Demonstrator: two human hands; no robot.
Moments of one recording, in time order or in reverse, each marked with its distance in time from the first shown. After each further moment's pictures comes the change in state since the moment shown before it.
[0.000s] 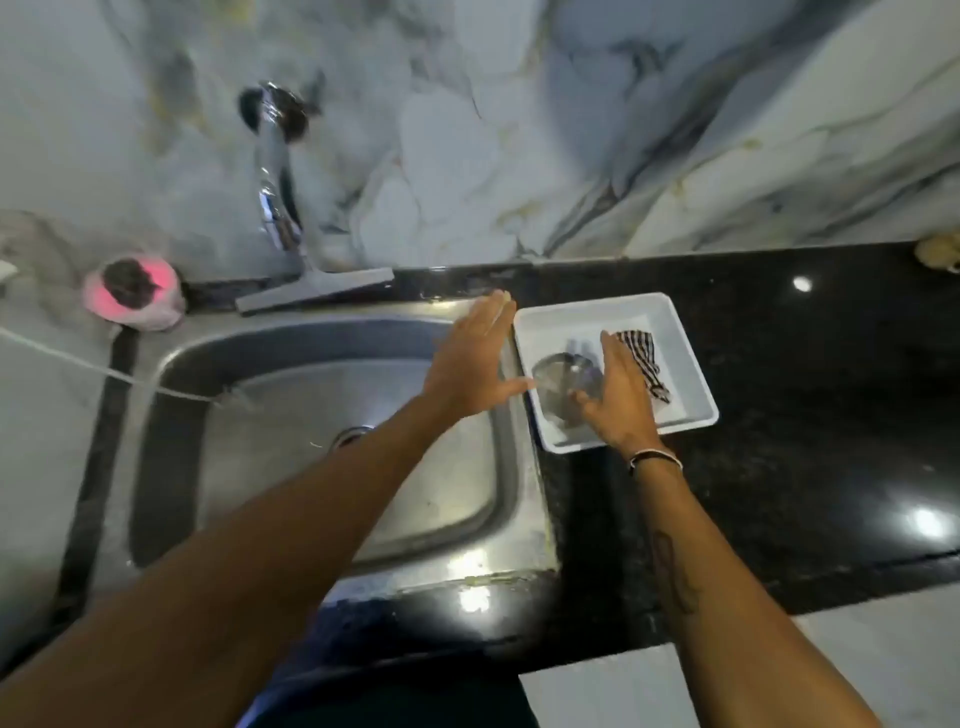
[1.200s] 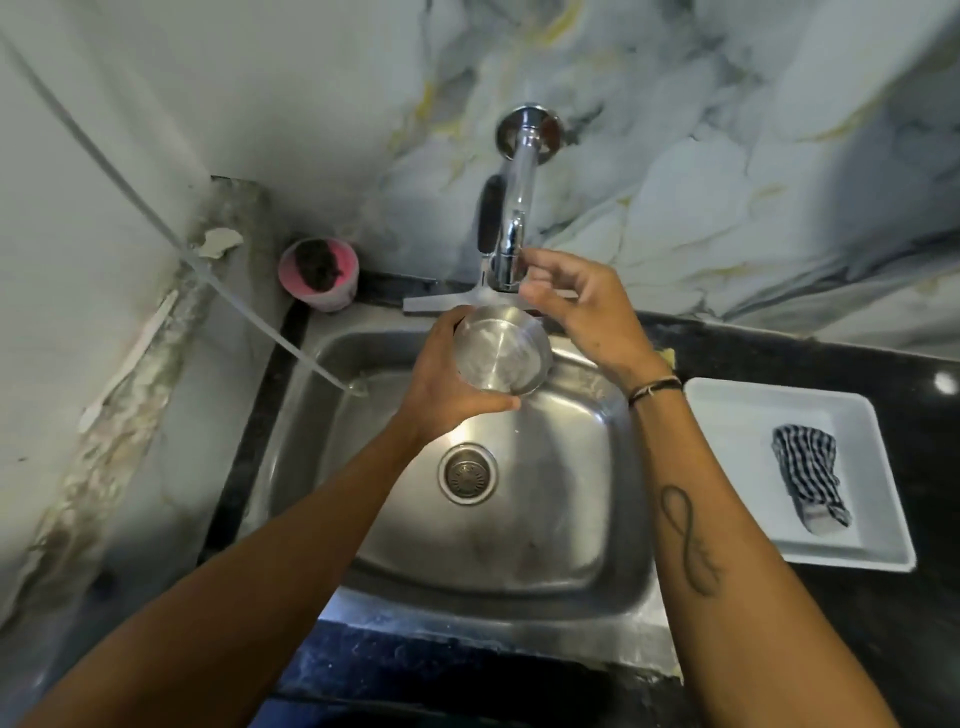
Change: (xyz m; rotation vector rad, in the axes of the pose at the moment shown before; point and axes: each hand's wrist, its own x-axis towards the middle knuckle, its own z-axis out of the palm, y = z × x) left_hand -0.094 -0.199 -0.086 -0.671 0.380 -0.375; right_hand 0.081 -0.307 0.063 0.600 -0.364 -0.412
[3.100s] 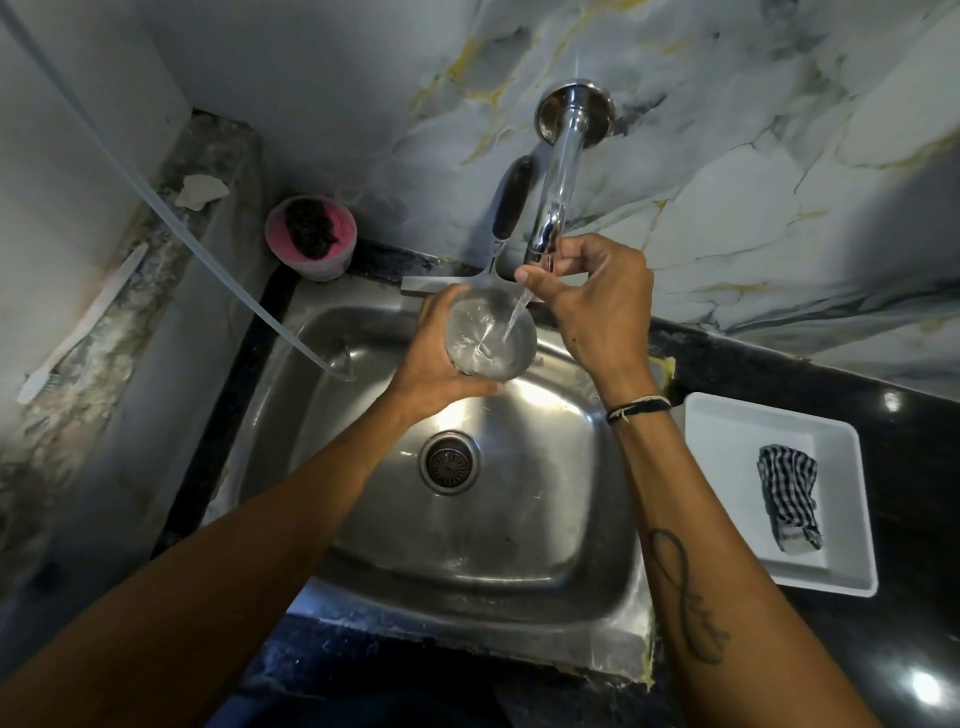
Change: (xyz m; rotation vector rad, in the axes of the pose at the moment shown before) left_hand 0.021 -0.030 -0.006 -0.133 -0.017 -0.013; right_hand 0.017 -0.021 0.033 -0.294 0.381 0.010
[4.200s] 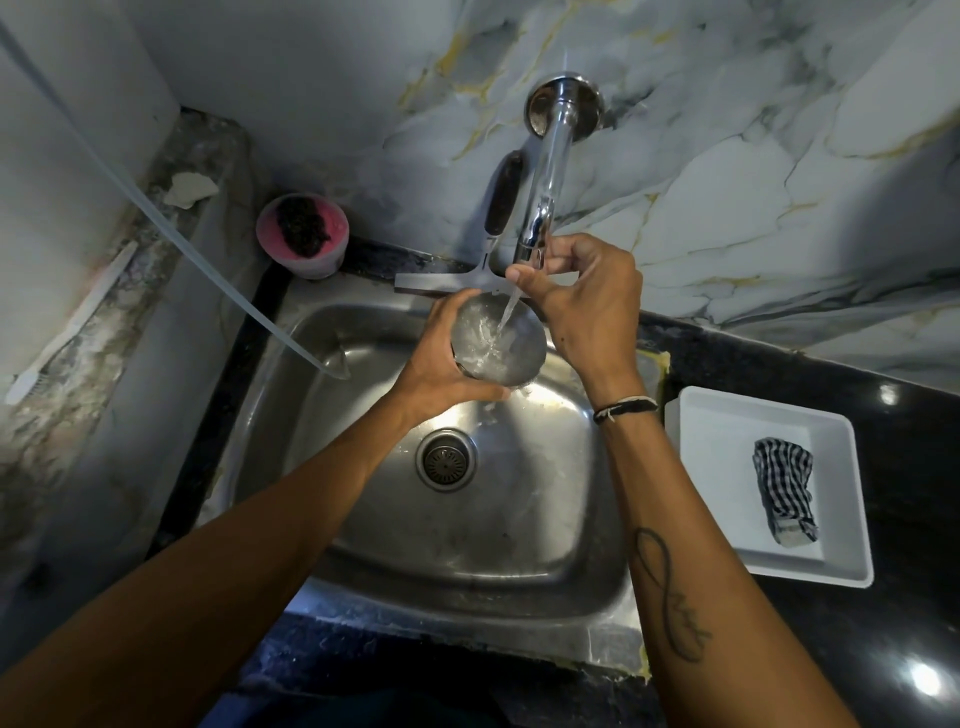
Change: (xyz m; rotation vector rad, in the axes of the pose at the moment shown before) left_hand -0.001 0.005 0.011 0.015 -0.045 -0.024; right_hand -0.004 0.008 0.005 0.065 -0.012 0.005
